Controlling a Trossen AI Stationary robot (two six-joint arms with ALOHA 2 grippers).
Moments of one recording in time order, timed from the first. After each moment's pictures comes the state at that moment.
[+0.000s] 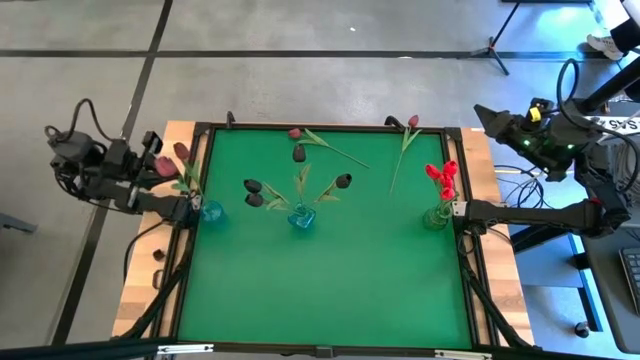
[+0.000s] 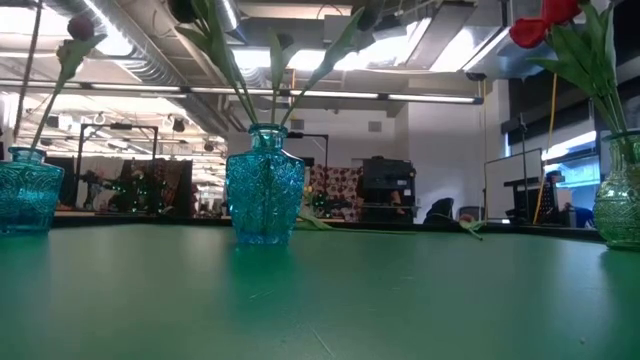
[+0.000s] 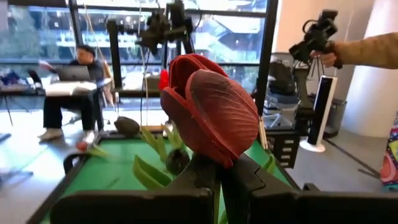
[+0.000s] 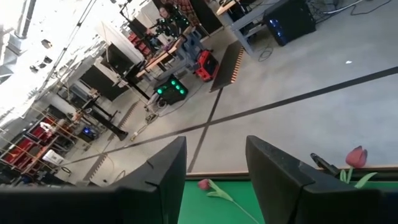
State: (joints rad) left arm -0.21 0.18 1.03 -0.86 -0.13 -0.04; right arm -0.29 0.66 1.36 -0.92 0.63 0.86
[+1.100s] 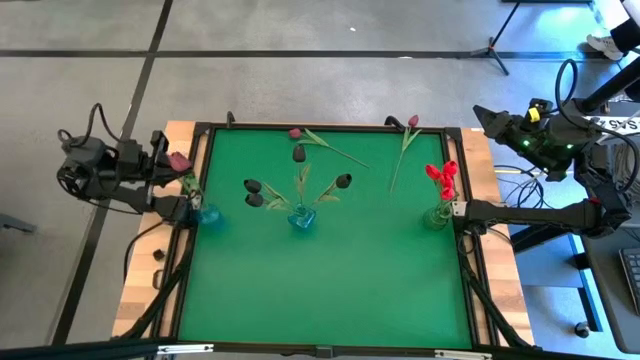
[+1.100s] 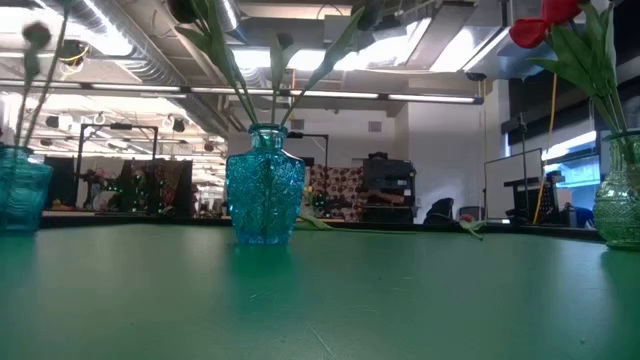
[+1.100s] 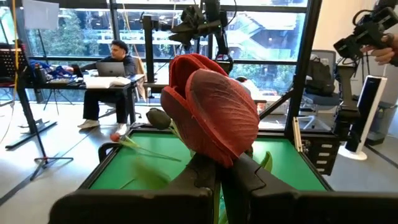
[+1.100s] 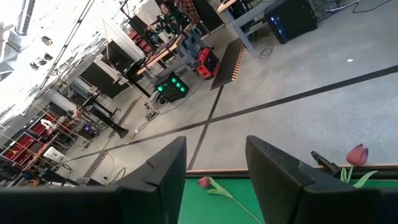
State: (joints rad) left arm -0.21 0.18 0.94 -0.79 -0.28 -0.04; right arm -0.29 0.66 1.36 -0.93 0.62 0.86
